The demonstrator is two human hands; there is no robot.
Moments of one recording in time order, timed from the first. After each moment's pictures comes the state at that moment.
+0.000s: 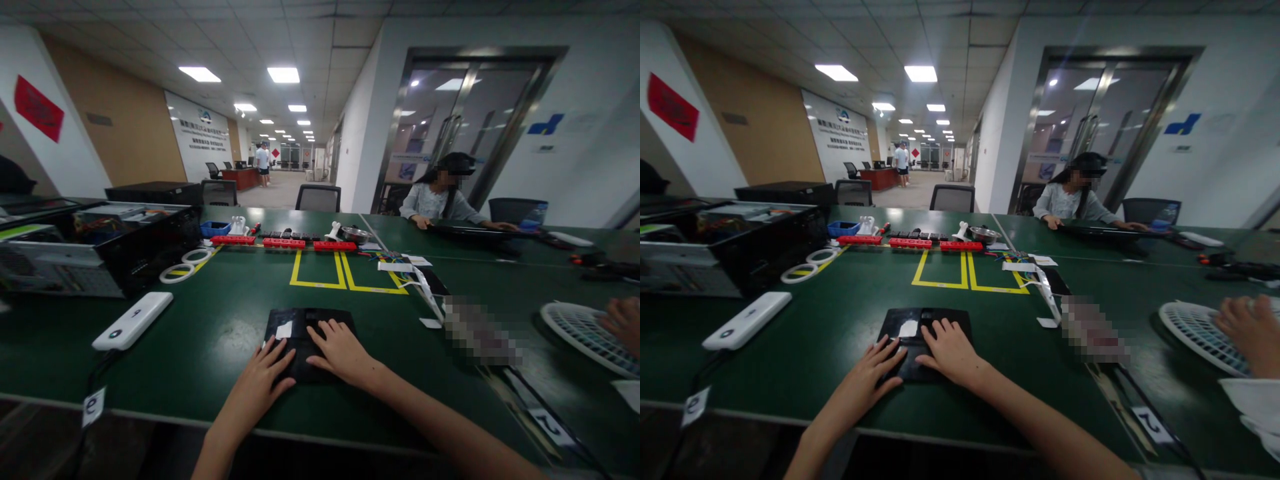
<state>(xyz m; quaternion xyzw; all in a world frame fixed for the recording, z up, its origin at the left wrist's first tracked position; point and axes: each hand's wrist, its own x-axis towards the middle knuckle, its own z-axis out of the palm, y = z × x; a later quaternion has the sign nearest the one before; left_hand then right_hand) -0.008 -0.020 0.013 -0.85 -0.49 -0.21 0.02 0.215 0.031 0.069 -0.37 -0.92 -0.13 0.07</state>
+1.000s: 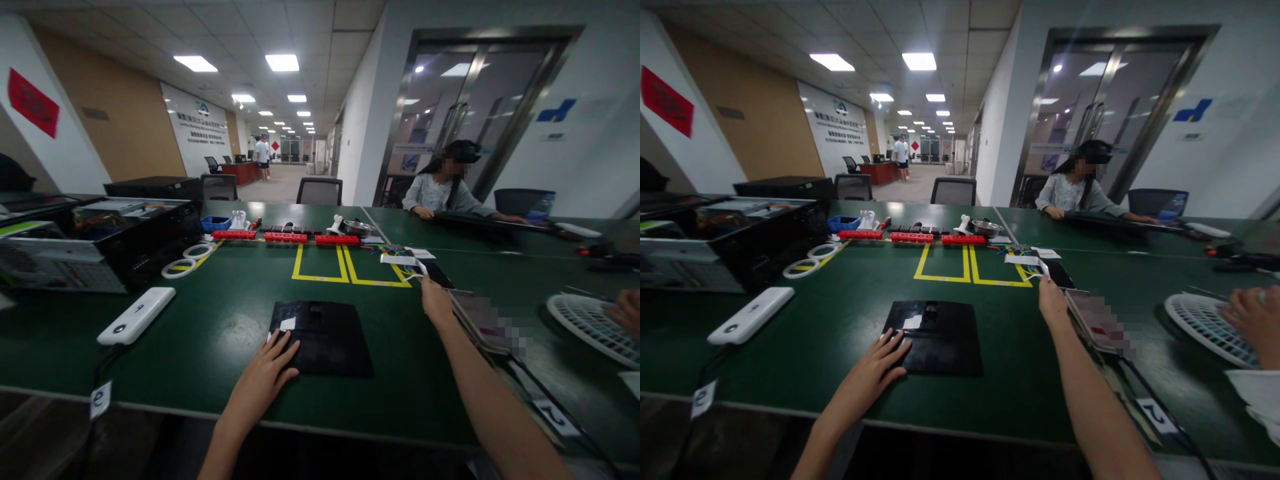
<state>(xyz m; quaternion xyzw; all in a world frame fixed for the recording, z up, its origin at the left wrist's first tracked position) -0.005 -0.020 0.015 -0.84 -0.50 -0.23 -0.01 0.424 0.145 0.064 -0.77 -0.61 -0.14 0.13</state>
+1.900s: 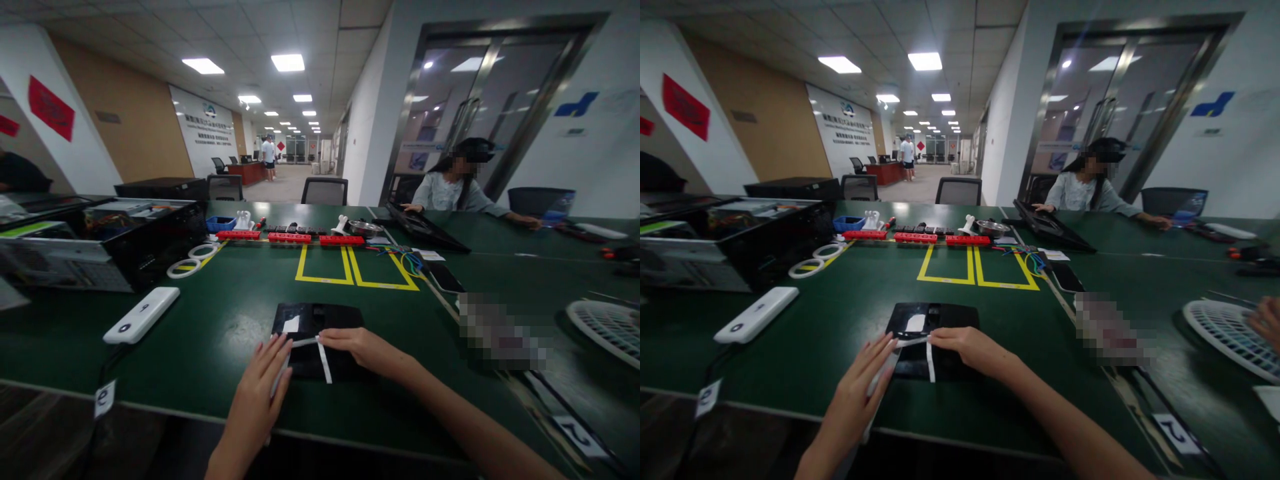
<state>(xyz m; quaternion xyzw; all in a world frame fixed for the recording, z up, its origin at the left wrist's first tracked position) 0.007 -0.047 0.038 -0.78 -0.49 -0.38 0.07 0.252 0.046 0.089 -0.23 -0.95 0.17 0.11</state>
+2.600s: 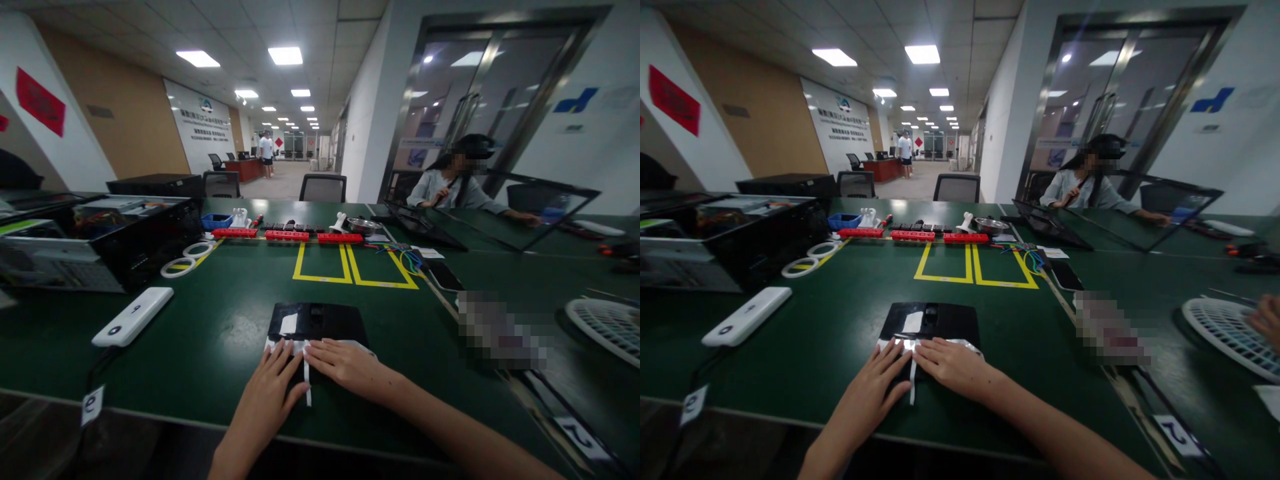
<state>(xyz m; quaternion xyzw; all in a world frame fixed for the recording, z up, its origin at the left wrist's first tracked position) 0.018 -0.027 0.015 -0.83 -0.51 -0.21 0.04 0.233 0.035 0.058 -0.17 -0.98 -0.04 0.07</state>
